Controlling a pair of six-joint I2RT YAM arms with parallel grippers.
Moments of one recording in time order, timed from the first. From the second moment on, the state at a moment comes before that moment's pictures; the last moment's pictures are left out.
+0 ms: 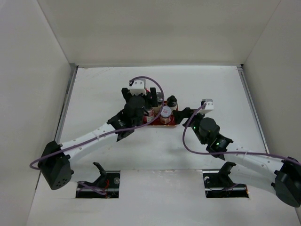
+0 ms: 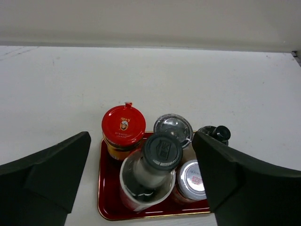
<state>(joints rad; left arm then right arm) -0.85 1.27 0.91 0.21 -0.70 -0.27 0.80 0.97 0.44 0.44 0.45 0.53</state>
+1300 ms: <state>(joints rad) -0.37 1.06 0.39 0.19 -0.53 -0.72 0.67 1.10 0.39 0.43 0.64 0.59</state>
